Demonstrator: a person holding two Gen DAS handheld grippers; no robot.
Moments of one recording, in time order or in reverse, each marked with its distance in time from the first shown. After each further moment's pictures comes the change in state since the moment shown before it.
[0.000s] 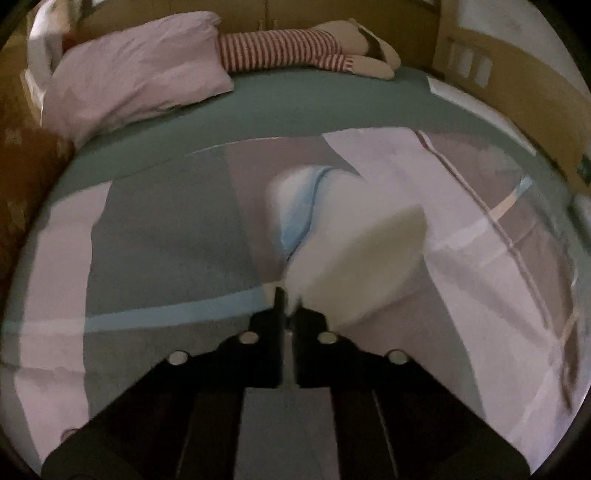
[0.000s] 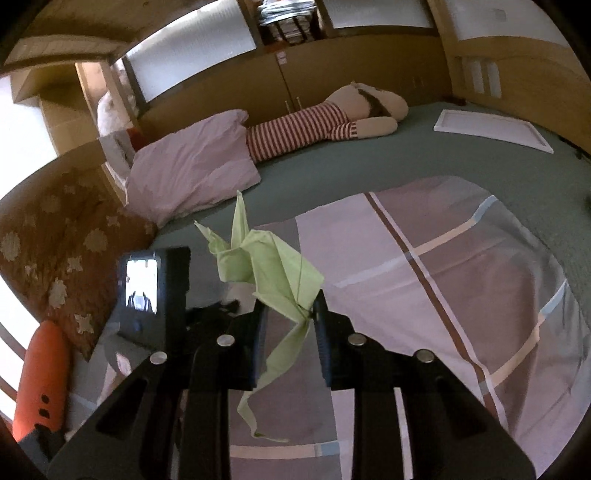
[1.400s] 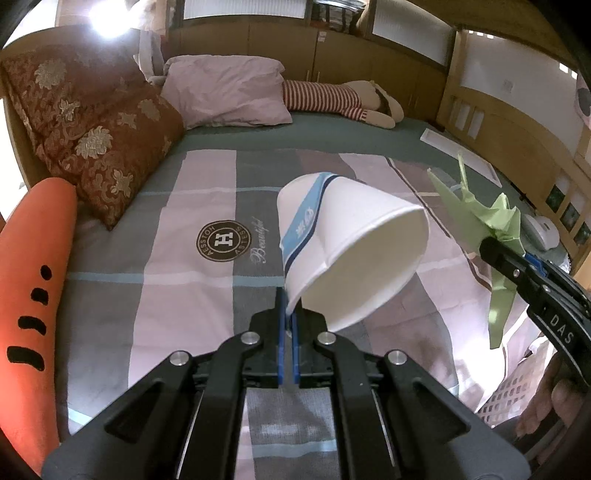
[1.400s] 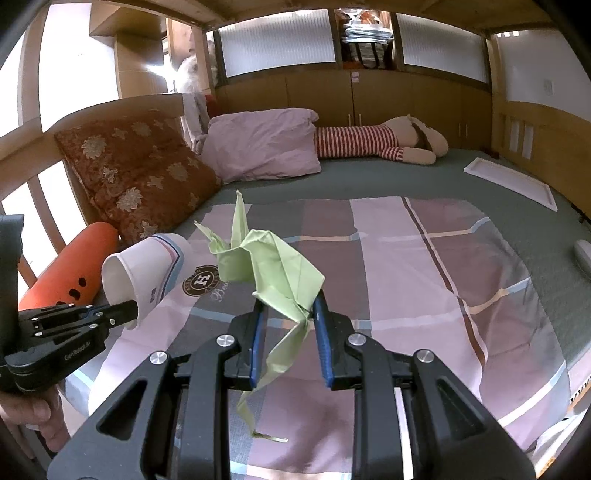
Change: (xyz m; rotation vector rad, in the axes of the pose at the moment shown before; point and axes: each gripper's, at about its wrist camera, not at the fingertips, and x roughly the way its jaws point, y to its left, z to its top) left arm -0.283 0.033 -0.196 -0.135 -0.129 0.041; right arm -0.147 0.075 -0.109 -0.268 -0.029 0.059
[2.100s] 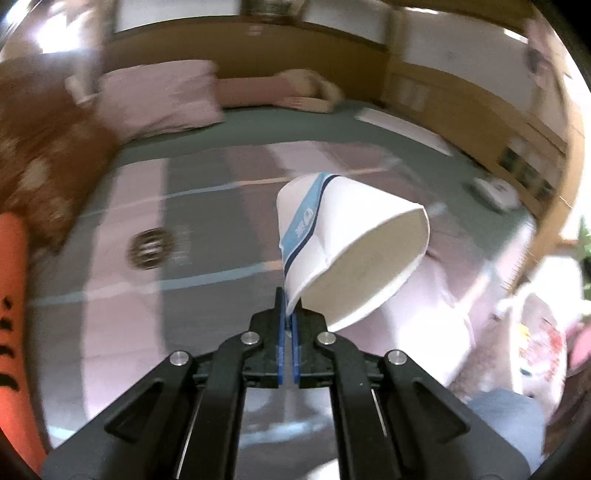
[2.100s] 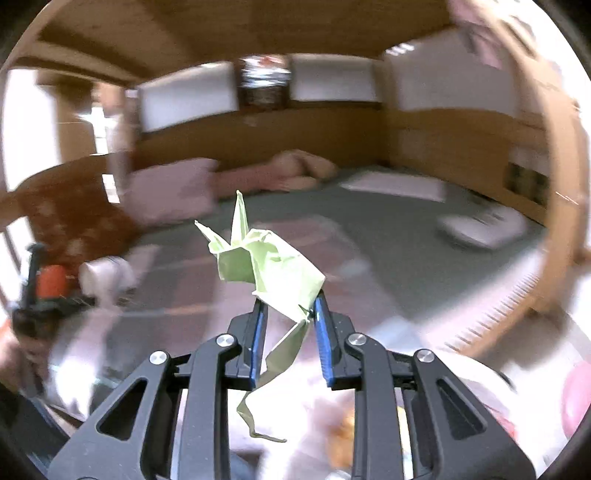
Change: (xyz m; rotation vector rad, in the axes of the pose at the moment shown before) left arm -0.013 -0.080 -0.008 0.184 0.027 -0.202; right arm -0.230 -0.175 -0.093 0.195 -0.118 -0.349
